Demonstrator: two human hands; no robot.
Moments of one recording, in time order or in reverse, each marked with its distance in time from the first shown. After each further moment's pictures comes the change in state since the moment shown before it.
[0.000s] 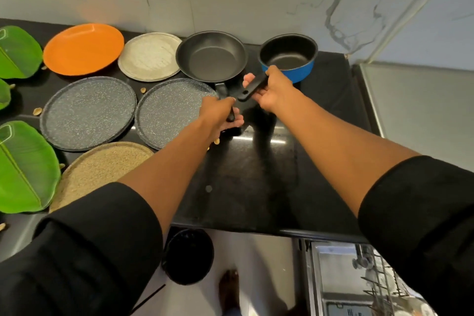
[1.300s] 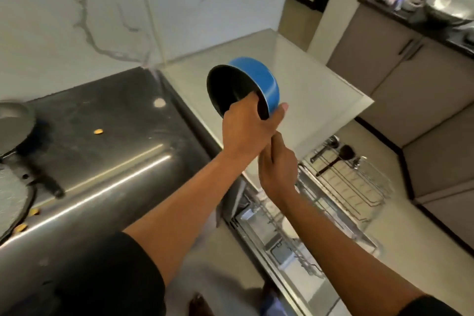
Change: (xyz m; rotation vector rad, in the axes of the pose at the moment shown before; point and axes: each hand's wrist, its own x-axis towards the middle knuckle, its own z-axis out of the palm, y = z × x) left_hand -0.295 -0.110 0.332 0.747 -0.495 1.135; right_hand -0.258 -0.007 -0.395 -0.958 0.851 -0.900
